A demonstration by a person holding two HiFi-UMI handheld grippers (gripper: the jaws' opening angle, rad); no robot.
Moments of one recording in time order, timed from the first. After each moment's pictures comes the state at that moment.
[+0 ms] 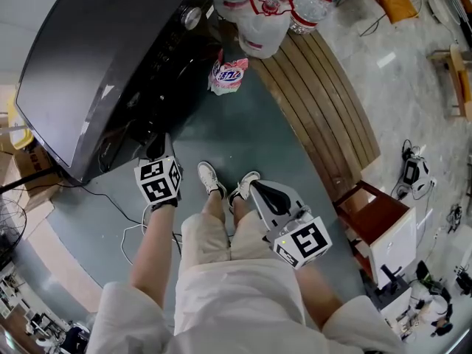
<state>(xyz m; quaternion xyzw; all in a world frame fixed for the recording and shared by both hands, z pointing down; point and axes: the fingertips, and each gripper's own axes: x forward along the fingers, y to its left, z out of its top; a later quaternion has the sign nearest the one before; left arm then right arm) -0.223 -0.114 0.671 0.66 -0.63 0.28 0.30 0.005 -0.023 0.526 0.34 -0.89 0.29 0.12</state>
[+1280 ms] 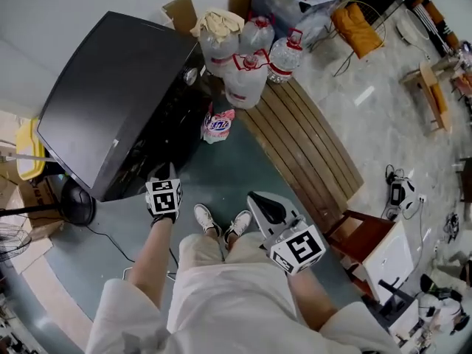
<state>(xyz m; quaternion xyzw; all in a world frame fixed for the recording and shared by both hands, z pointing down) -0.213 -0.121 0.632 0.70 -0.57 0.33 0.26 0.014 -0.032 0.412 0.38 -0.90 0.19 0.09</state>
